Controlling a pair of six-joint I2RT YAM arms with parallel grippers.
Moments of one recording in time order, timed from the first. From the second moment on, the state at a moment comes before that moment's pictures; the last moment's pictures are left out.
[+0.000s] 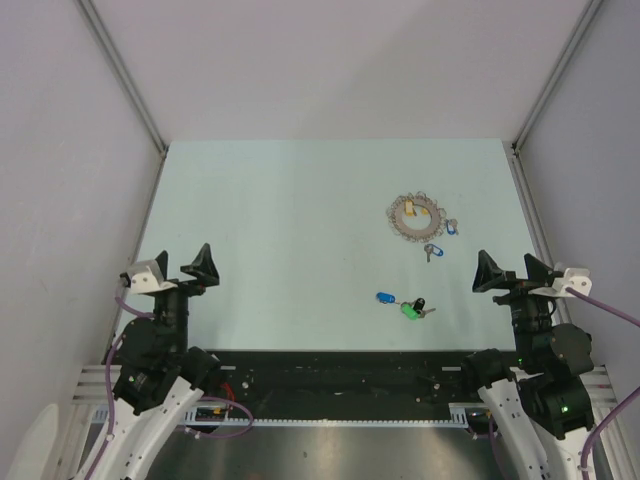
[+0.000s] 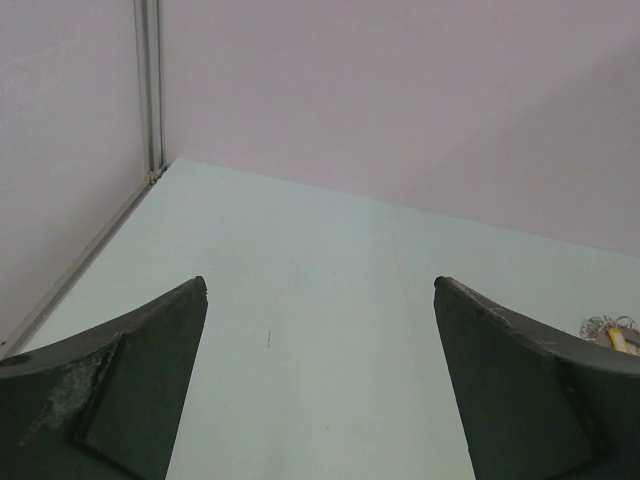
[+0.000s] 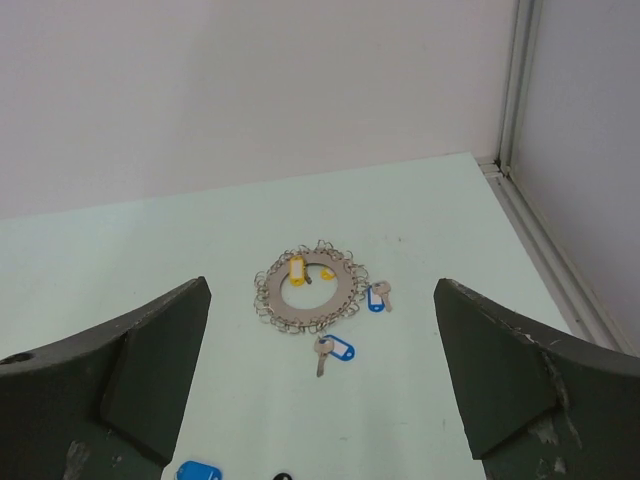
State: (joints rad) left arm -0.51 0.01 0.44 -0.17 -0.61 -0.08; right arm 0.28 0.04 0.65 -0.44 0.29 0.12
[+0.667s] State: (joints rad) left arm -0.51 0.01 0.44 -0.18 -0.45 -0.06; right arm 0.28 0.50 0.77 -0.48 0.23 0.24
